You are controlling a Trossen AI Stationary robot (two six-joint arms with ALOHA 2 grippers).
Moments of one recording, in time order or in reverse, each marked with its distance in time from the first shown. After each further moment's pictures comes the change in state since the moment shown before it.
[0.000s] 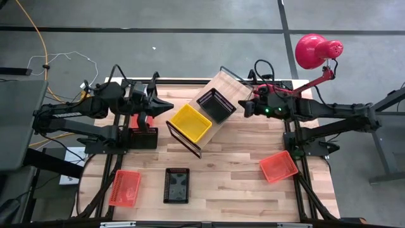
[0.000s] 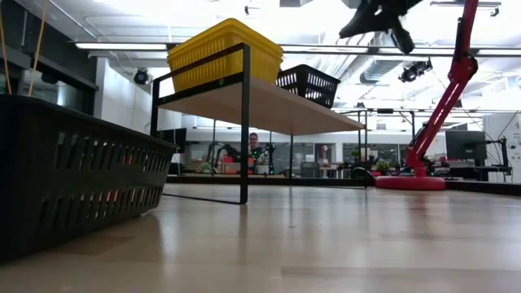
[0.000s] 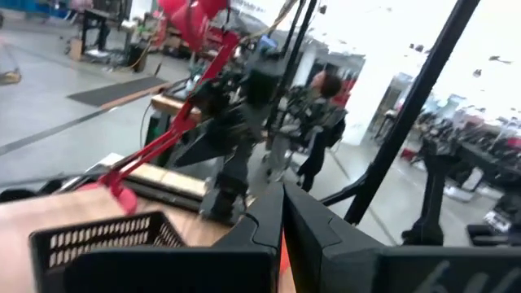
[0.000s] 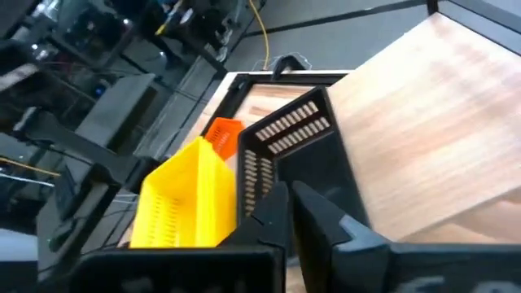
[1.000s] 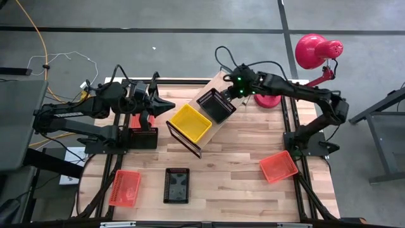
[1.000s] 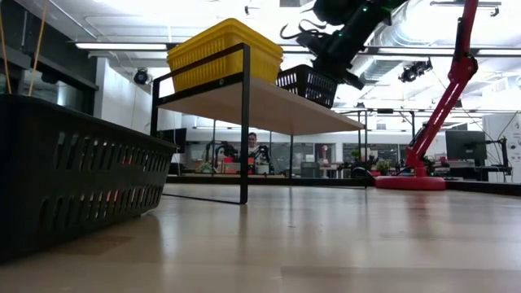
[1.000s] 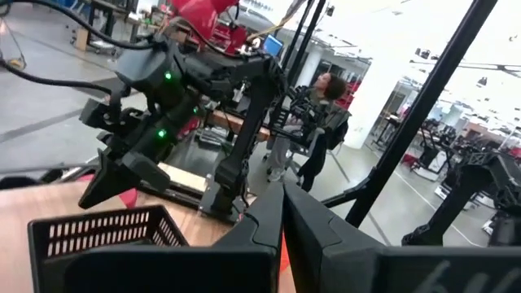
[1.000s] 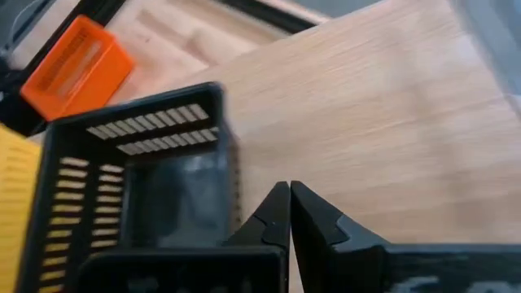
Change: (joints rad) left arm 0.000 0.017 0.001 0.002 -0.014 -0.039; right arm -0.364 0.522 0.351 -0.238 -0.359 -0.401
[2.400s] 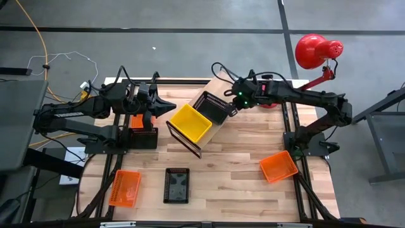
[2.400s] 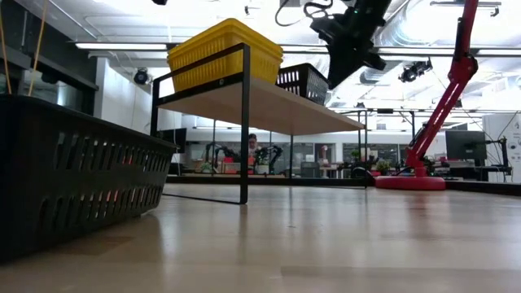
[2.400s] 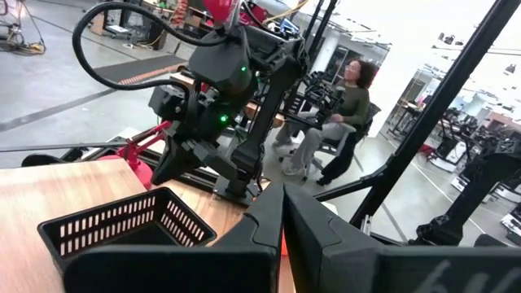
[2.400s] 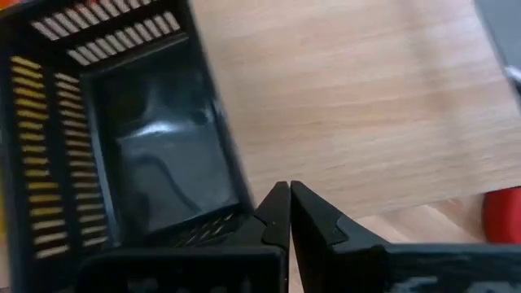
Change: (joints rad) left arm 0.000 0.006 -0.001 -0.058 -0.029 0.004; right arm 0.176 -0.064 0.047 -0.283 0.167 0.071
